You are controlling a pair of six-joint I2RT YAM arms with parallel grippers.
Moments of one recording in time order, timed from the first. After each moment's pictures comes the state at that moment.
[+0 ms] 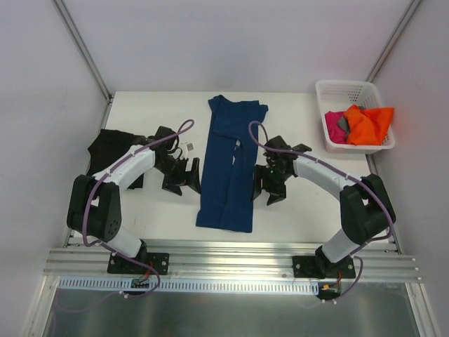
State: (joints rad) left arm -0.30 1.55 1.09 -0.87 0.49 -0.21; right arm 0.51 1.60 1.09 -0.84 -0.32 0.58
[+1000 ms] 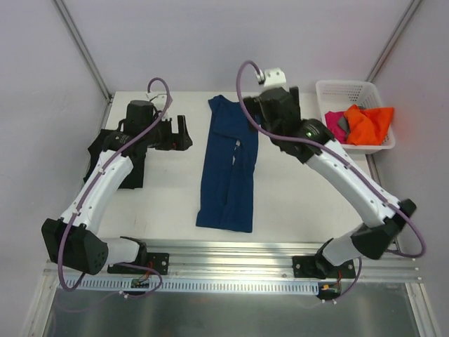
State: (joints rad) left arm -0.26 1.29 1.24 -0.62 0.22 -0.23; right arm 0.77 1.56 1.80 -0.63 0.67 0.09
